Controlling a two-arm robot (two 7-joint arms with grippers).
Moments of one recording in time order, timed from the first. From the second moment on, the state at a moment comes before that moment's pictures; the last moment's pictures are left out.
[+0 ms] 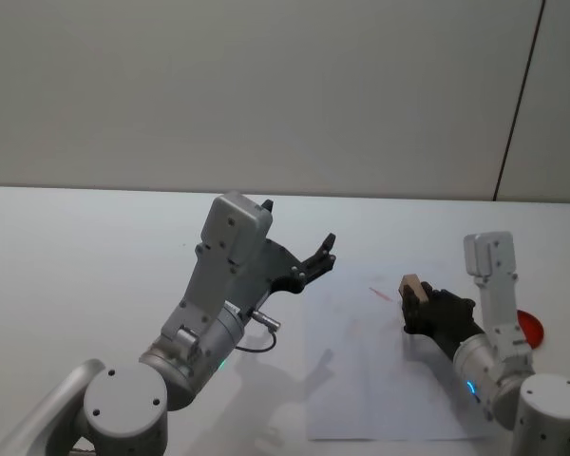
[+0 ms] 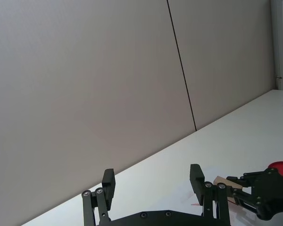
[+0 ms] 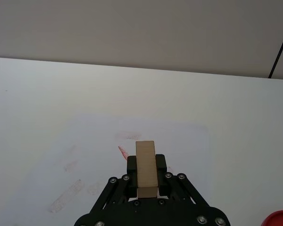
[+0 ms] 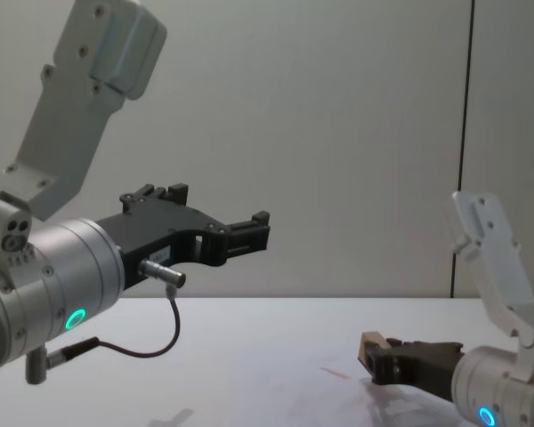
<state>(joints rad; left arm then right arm) -0.24 0.38 0.45 -1.63 -0.20 0.01 -0.01 0.36 0.04 -0.32 -1.11 0.18 0.11 0.08</state>
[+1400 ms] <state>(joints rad) -0.24 0.38 0.45 -1.63 -0.20 0.01 -0.01 0.39 0.01 -0.34 -1.00 0.15 0.04 0.09</state>
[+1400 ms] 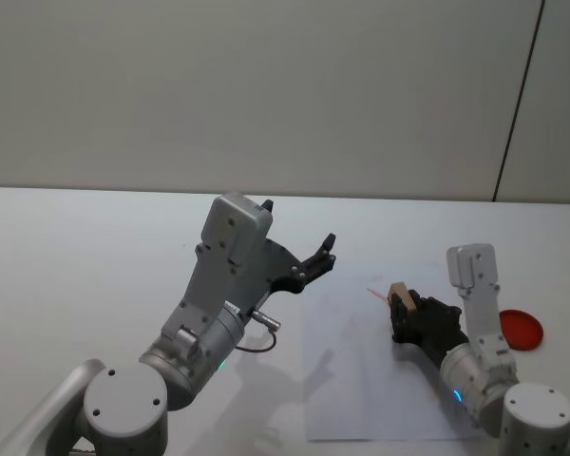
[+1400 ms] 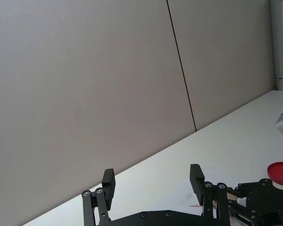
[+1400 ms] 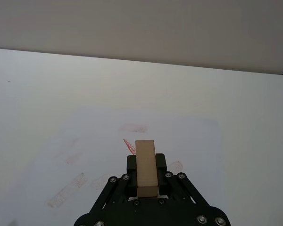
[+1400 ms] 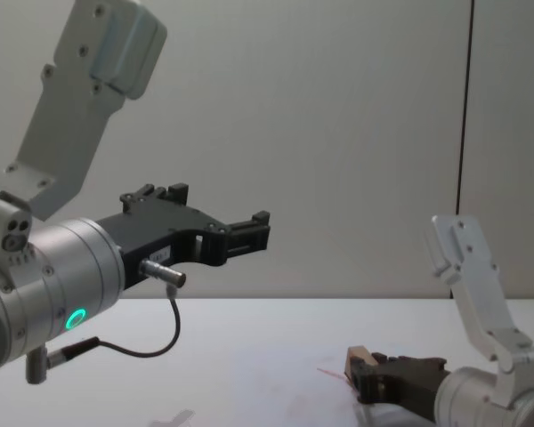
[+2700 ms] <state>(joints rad) -0.24 0.38 0.45 -1.63 -0.20 0.01 -0.01 0.38 0.01 -0.33 -1.02 0.17 0.10 0.09</state>
